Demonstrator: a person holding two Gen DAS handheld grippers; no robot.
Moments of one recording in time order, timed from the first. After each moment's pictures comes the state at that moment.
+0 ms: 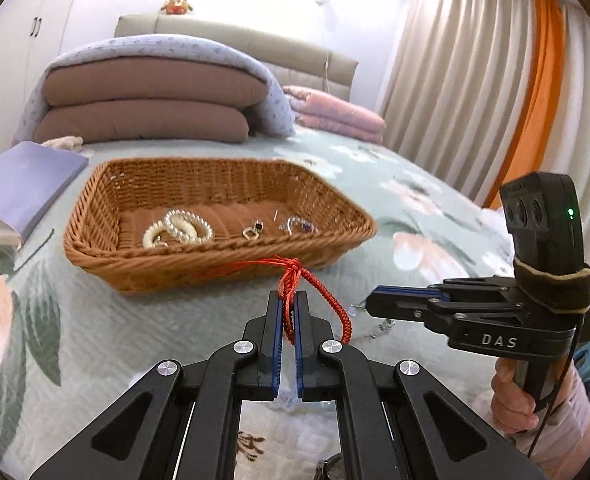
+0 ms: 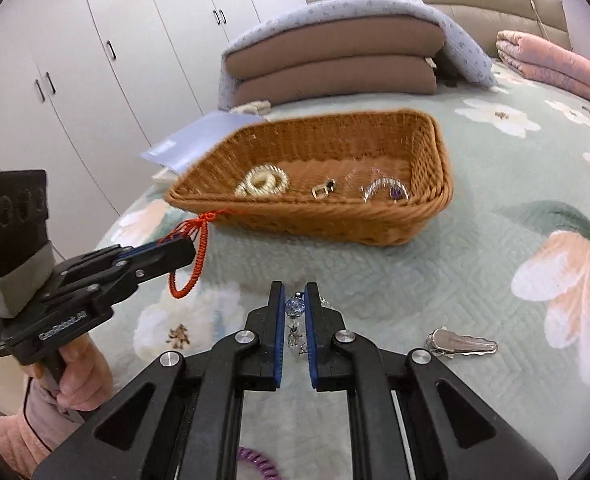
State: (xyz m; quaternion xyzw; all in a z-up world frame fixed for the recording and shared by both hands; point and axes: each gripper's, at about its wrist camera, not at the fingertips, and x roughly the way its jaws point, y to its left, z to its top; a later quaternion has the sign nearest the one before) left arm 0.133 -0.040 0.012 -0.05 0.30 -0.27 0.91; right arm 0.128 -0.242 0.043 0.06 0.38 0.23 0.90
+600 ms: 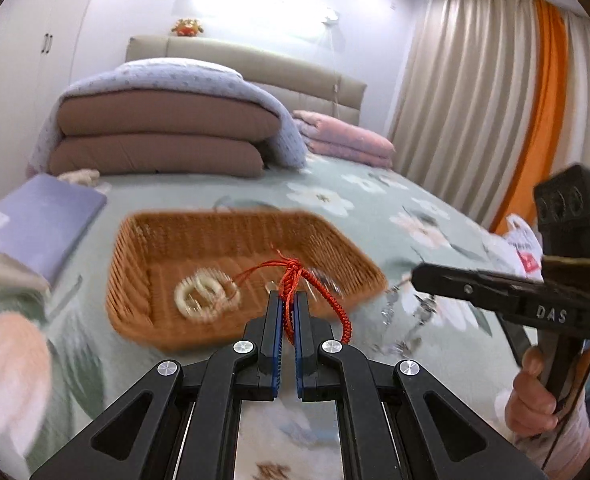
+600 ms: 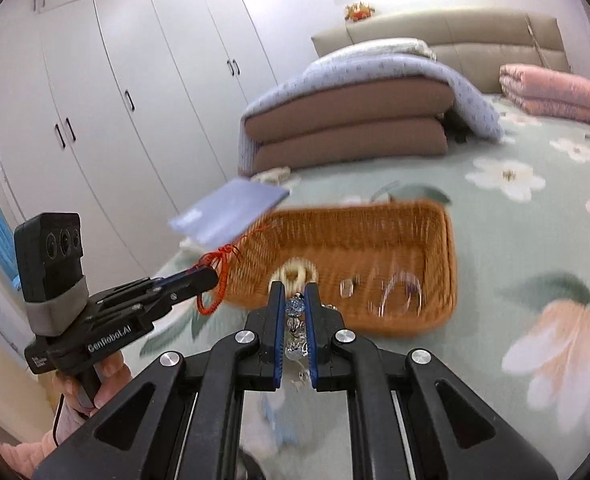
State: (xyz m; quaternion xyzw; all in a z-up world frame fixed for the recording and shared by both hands) left arm 0.153 -0.020 0.063 -0.06 0.27 -0.25 0.93; right arm 0.147 -0.239 0.121 0.10 0.29 0.24 0.92
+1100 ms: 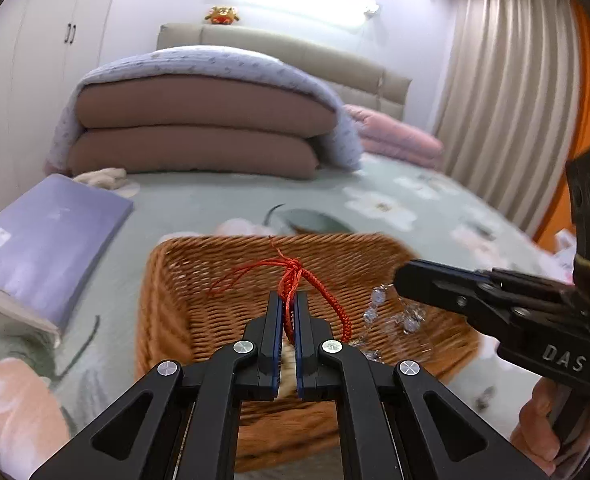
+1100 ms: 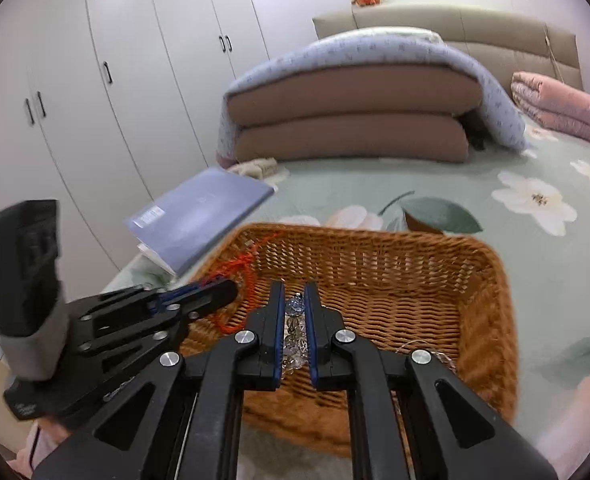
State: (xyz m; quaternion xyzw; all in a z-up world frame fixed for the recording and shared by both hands) left arm 0.252 -0.016 0.037 -0.04 0.30 -0.17 0.94; right arm 0.261 -0.176 0.082 0.05 0.33 0.22 0.92
